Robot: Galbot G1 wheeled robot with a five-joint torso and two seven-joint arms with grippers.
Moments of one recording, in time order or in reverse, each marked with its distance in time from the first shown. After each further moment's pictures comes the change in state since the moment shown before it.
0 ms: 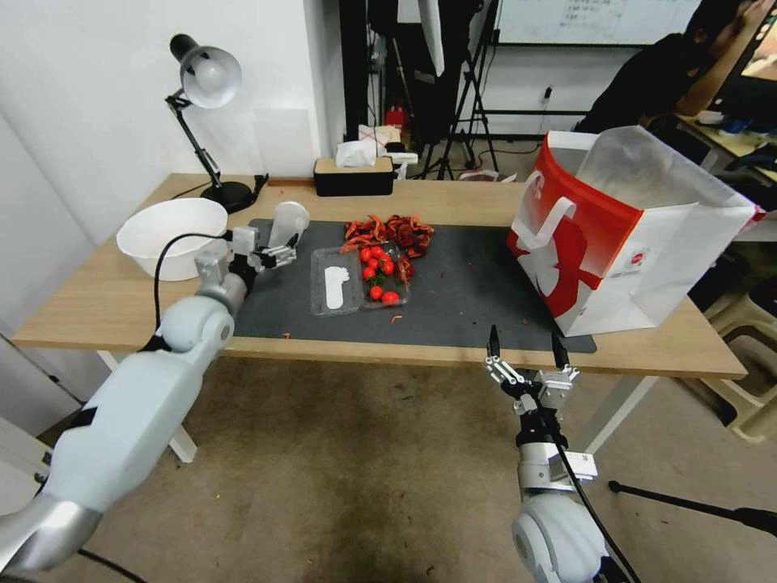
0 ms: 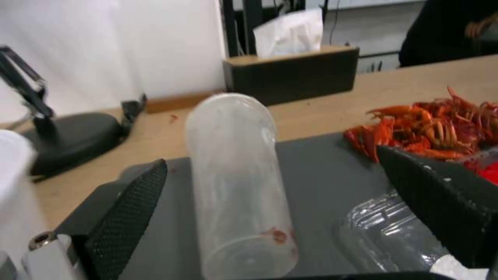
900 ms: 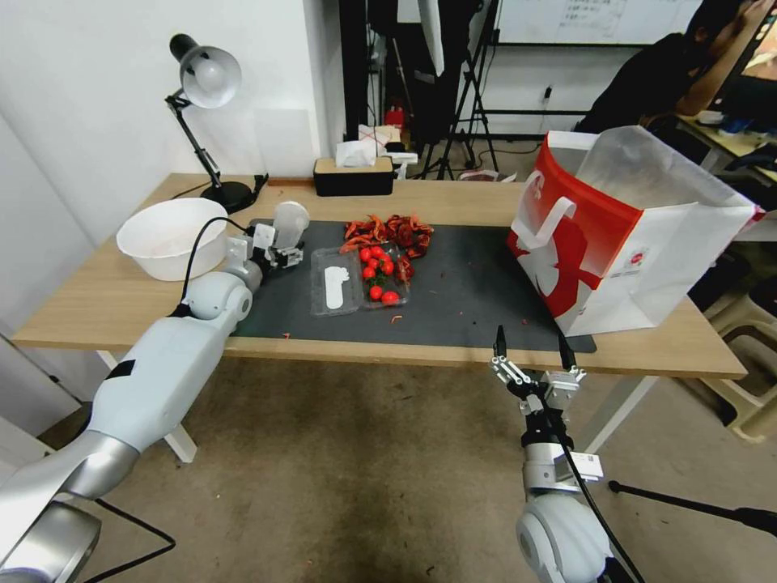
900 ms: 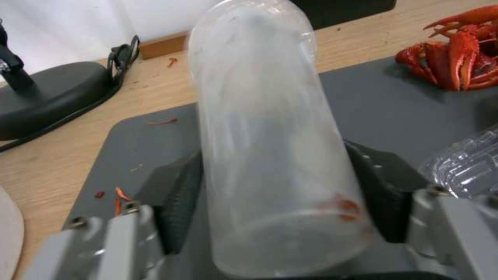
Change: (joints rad) left arm -0.136 -0.050 0.096 0.203 0.076 0.089 -0.001; right arm -0.006 0.001 0.014 -0.003 0.004 0.007 0.006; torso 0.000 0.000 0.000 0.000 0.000
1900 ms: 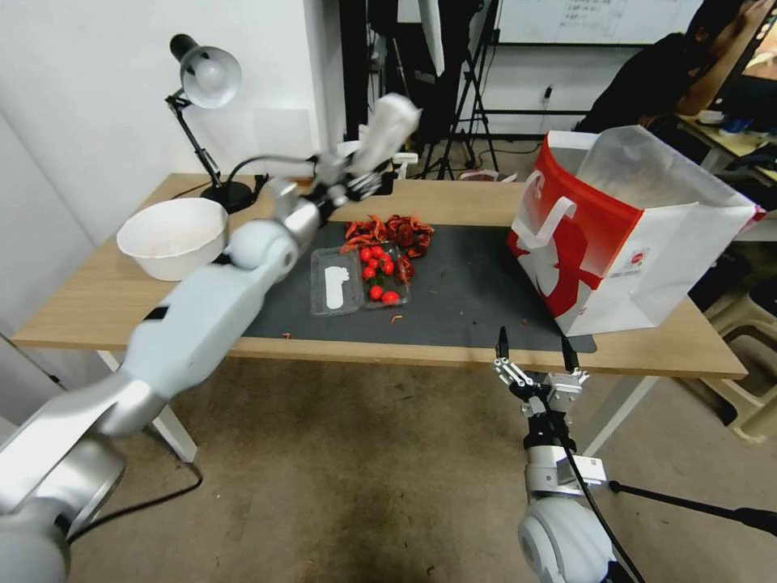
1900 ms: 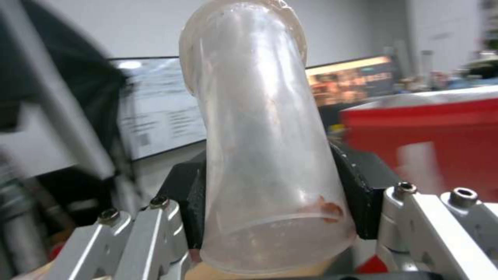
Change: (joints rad) left arm -0.372 -0.109 0.376 -0.065 -0.239 -0.391 0.298; right arm -0.015 -0.002 0.011 0.011 -0.005 0.010 0.005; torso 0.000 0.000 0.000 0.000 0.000
